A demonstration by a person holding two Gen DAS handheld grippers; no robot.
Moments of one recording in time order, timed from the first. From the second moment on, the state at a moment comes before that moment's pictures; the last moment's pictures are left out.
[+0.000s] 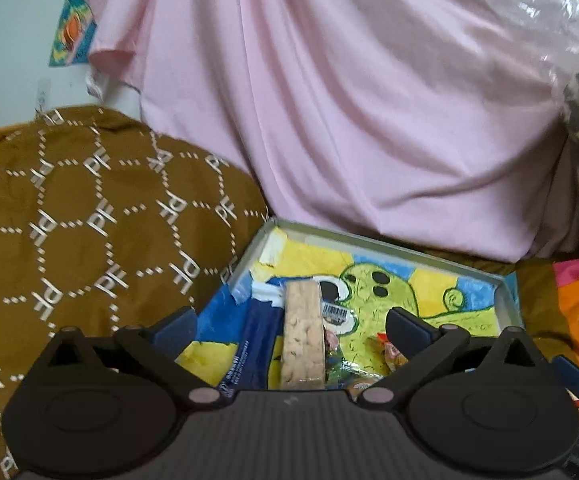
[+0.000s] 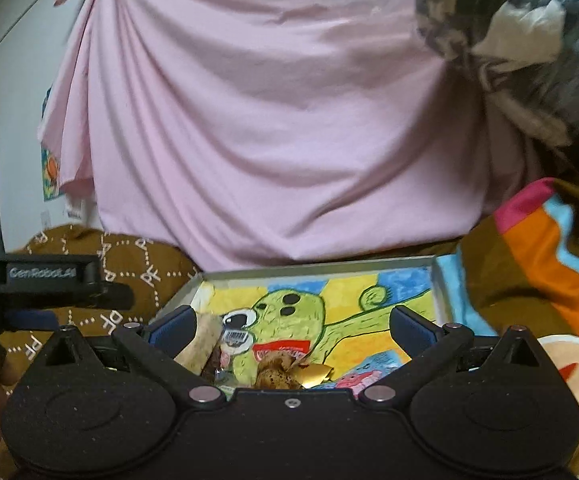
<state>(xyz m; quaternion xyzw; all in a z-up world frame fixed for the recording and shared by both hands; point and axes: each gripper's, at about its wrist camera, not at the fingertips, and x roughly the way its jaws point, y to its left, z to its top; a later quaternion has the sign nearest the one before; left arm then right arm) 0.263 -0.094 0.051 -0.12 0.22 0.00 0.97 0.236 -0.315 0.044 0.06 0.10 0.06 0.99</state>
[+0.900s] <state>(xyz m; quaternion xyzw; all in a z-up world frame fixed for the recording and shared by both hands) 0.117 -0.012 0.031 -0.11 0.24 0.04 0.96 0.082 -0.257 0.034 0.00 0.12 0.04 0.99</state>
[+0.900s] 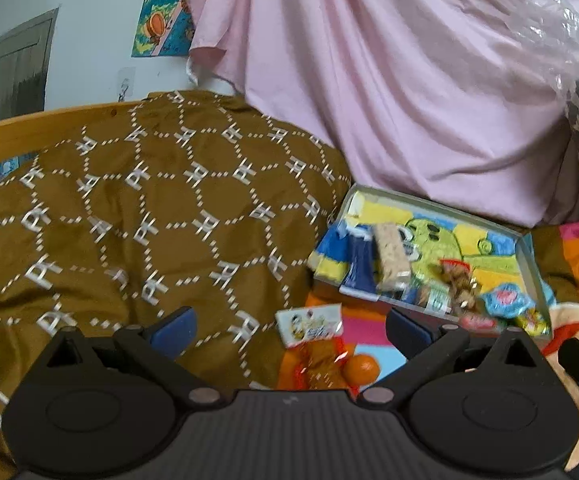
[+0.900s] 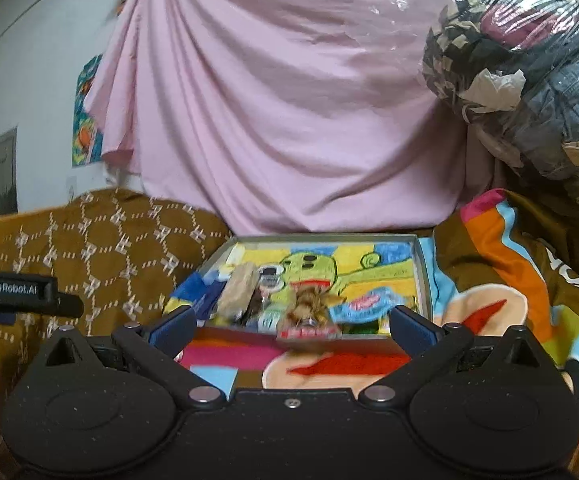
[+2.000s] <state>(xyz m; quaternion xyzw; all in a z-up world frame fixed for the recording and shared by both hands) 0.082 0.007 -0.044 -0.06 0.33 0.01 0.94 0.073 -0.209 -0.030 -0.07 0.28 0.09 0.95</state>
